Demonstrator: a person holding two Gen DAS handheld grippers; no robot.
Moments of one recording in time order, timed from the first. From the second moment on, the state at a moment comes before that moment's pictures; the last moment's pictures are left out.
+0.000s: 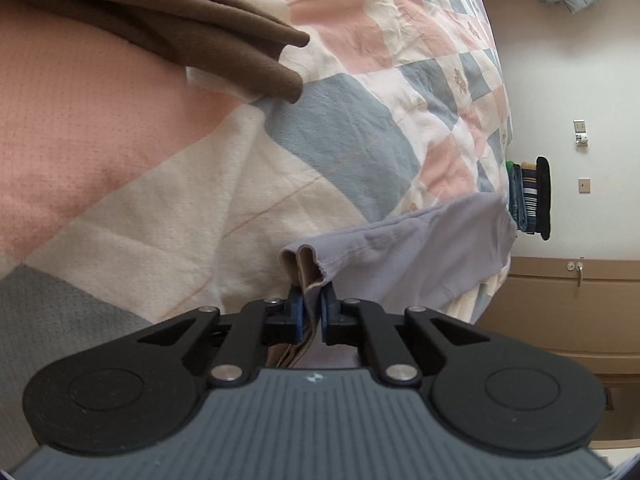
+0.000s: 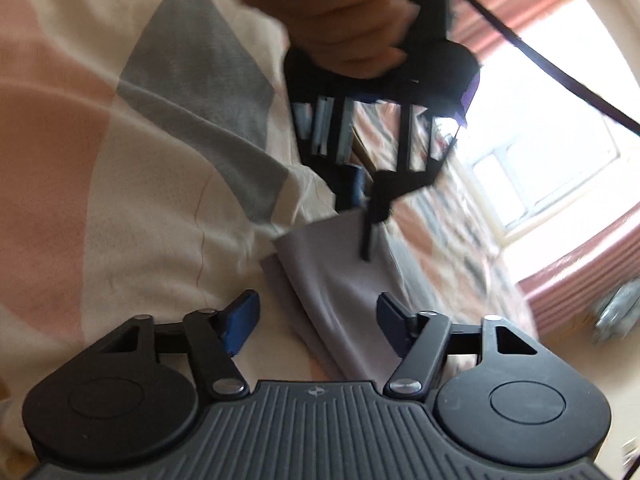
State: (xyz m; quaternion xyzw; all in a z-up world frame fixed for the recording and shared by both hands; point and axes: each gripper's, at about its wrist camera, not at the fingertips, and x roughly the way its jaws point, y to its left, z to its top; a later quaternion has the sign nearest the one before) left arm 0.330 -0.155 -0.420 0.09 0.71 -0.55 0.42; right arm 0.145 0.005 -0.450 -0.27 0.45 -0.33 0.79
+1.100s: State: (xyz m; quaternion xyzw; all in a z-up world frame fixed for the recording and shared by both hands) left arm 0.023 -0.269 -0.380 0.22 0.56 -0.63 0.49; right arm -0.291 -0.278 -0.409 0.54 0.15 -0.37 0.74
